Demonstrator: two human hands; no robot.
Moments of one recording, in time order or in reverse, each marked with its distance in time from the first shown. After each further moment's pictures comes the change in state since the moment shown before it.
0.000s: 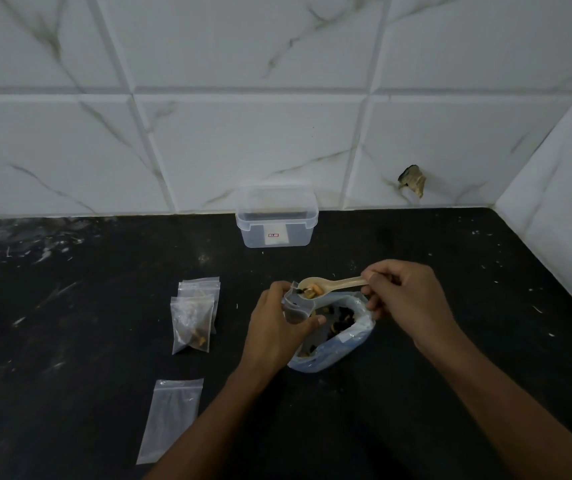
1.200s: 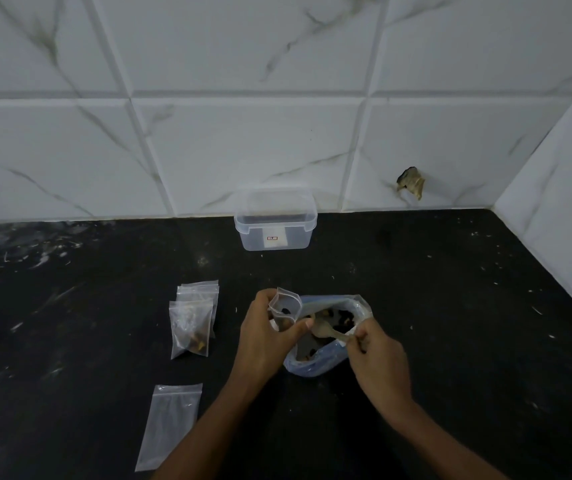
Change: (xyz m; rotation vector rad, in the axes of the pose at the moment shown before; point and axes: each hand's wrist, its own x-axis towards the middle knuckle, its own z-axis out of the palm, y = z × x) left_hand -0.007 -0.012 -0.002 -0.158 0.091 -0.020; right_hand -0.023 0.100 0.059 -0.436 0.107 0.000
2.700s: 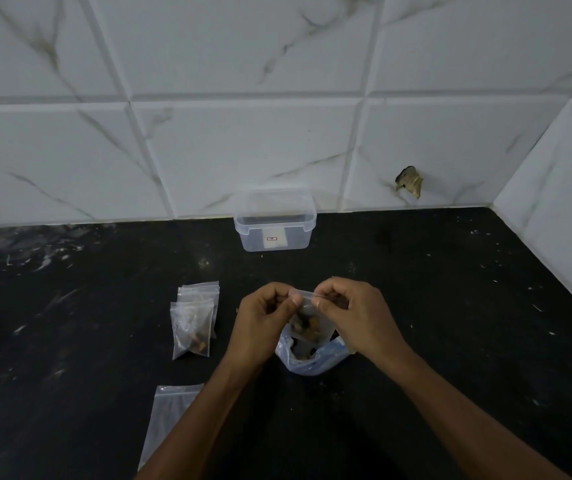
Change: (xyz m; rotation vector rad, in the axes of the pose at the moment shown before) left_hand 0.005 0.031 -0.016 -0.301 -0.148 0.077; right_hand 0.025 -0.074 -0.045 0.251 -0.208 -0.347
